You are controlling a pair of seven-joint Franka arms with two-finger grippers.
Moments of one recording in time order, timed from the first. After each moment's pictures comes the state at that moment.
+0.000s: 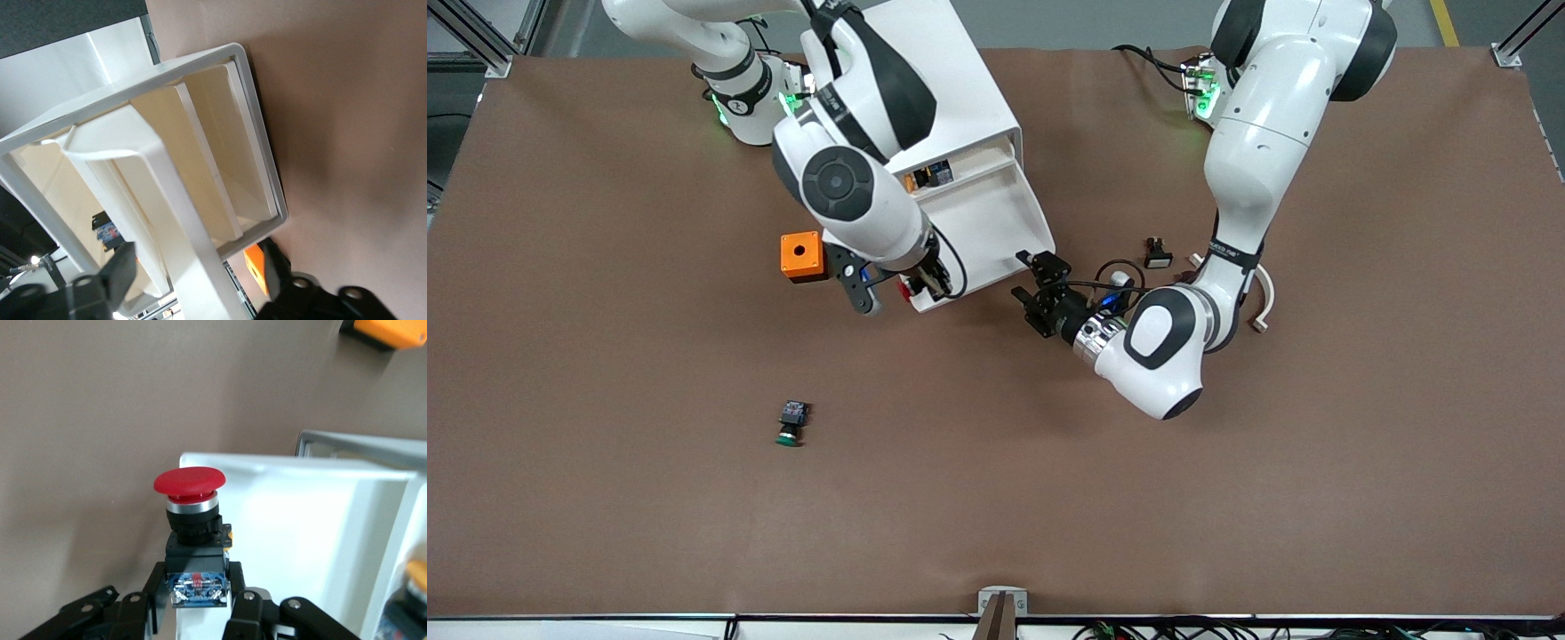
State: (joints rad) left arm -0.46 0.90 0.02 -1.29 -1.09 1.46 -2.00; right arm 0.62 0.40 0.05 -1.56 0.22 1.90 1.70
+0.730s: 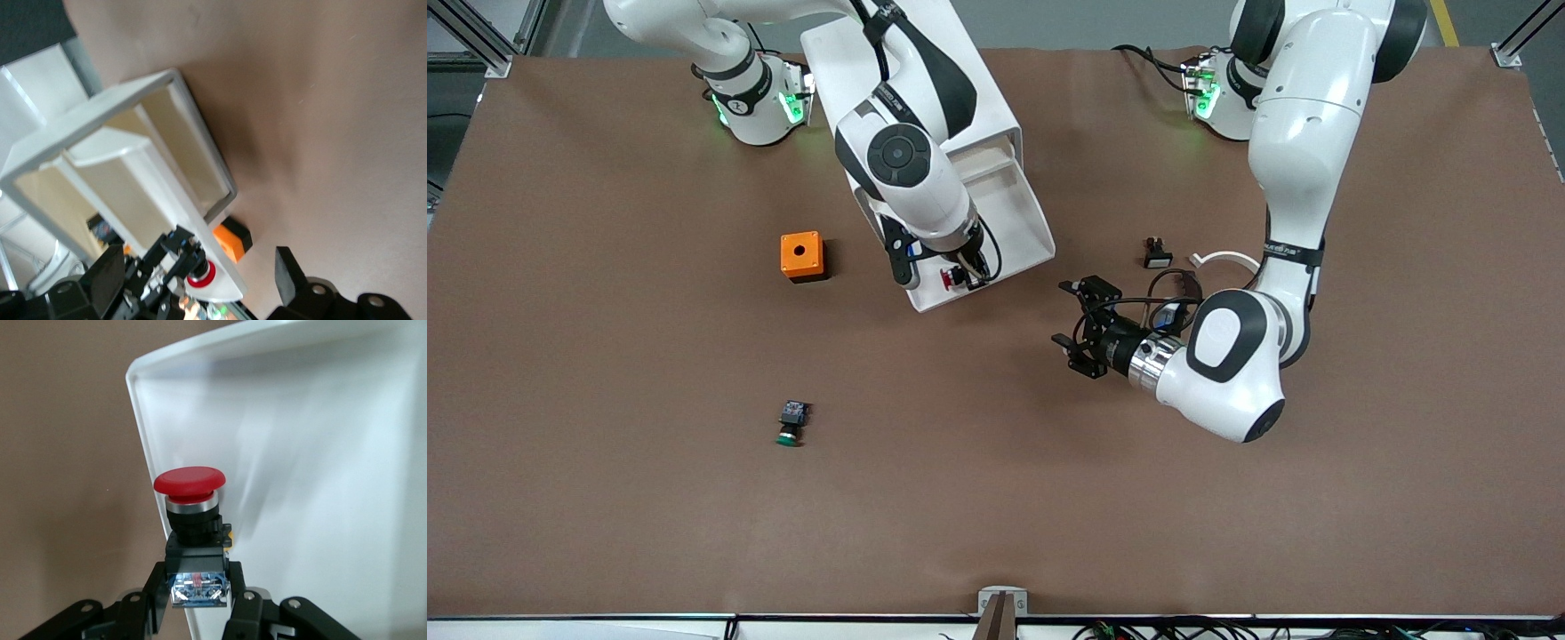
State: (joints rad) left arm -0.45 0.83 0.15 -1.21 -0.98 1.45 -1.83; right arm 0.72 0.40 0.05 -1.73 0.22 2.19 1.97
